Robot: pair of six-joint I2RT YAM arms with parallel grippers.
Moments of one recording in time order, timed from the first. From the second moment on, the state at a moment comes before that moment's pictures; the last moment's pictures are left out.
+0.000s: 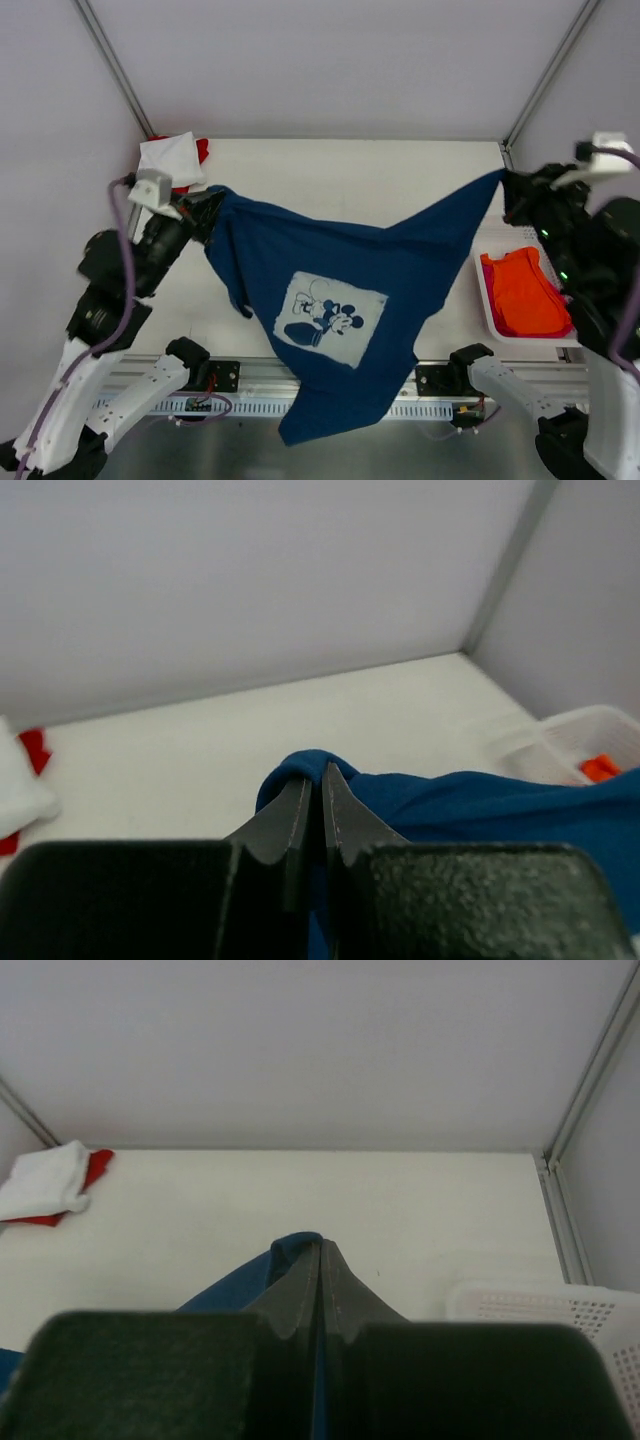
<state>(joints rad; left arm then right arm) -0.51 0.54 1.08 -0.35 0.00 -0.15 0.36 0.81 1.71 -0.89 0.19 0.13</state>
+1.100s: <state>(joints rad) -0.29 2.31 1.87 -0.14 -0.31 -0.03 0.27 2.29 2.07 -0.35 0.74 -0.06</state>
